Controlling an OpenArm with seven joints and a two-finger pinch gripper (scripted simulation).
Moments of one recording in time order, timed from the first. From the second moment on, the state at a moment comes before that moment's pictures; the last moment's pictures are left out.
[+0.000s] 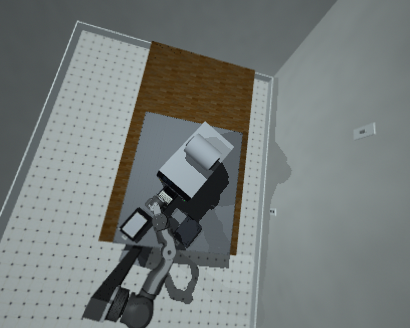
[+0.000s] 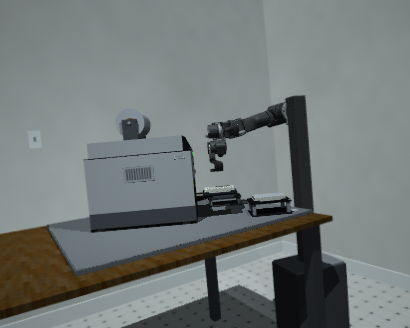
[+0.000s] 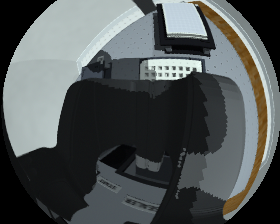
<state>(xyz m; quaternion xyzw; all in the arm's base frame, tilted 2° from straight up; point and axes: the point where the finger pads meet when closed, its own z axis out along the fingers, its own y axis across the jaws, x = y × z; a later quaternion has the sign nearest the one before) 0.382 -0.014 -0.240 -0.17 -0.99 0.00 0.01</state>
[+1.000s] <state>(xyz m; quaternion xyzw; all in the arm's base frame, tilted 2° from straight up) 0.373 -0.090 -0.242 -0.33 -0.93 -0.18 -0.02</state>
